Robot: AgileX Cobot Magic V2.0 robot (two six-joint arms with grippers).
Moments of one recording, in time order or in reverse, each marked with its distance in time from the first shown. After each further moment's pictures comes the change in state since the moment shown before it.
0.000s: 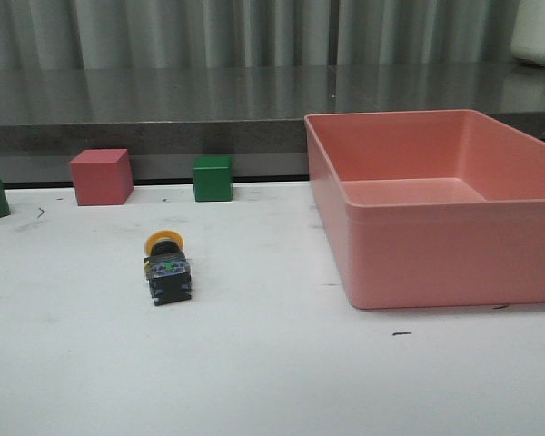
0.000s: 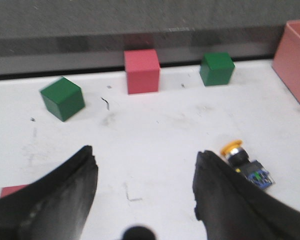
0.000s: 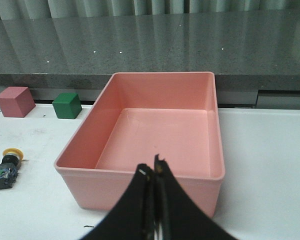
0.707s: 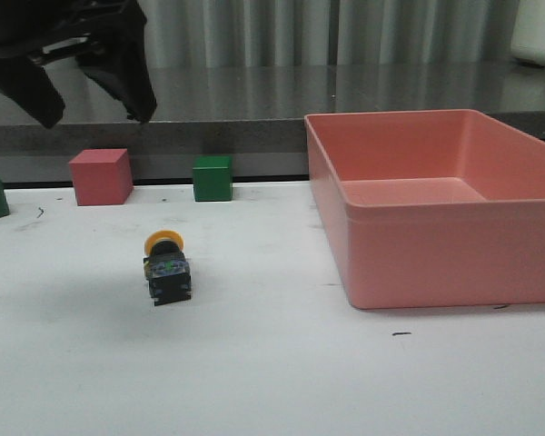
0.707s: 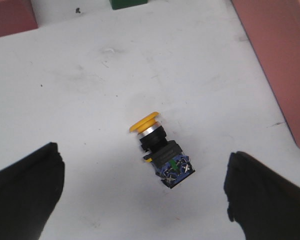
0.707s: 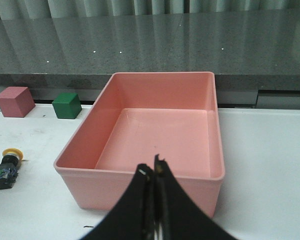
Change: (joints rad) left arm -0.214 0.685 -0.596 -0.095 0.364 -0.040; right arm 0.000 0.000 0.000 0.000 0.000 0.000
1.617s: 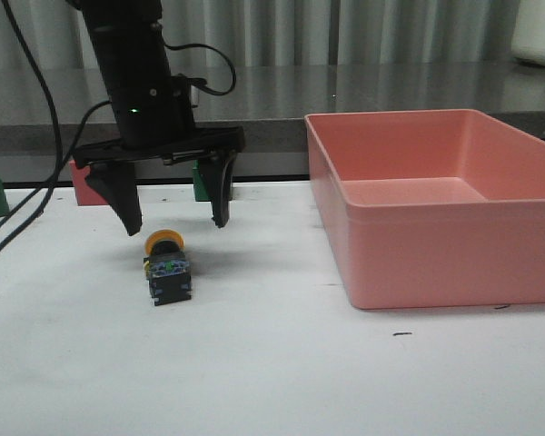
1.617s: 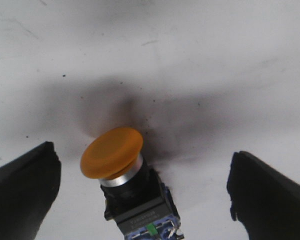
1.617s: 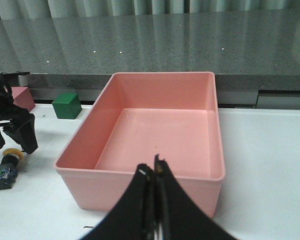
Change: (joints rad) left arm 0.004 0.661 -0.661 -0.094 0.521 -0.127; right arm 0.000 0.000 0.000 0.000 -0.002 0.000
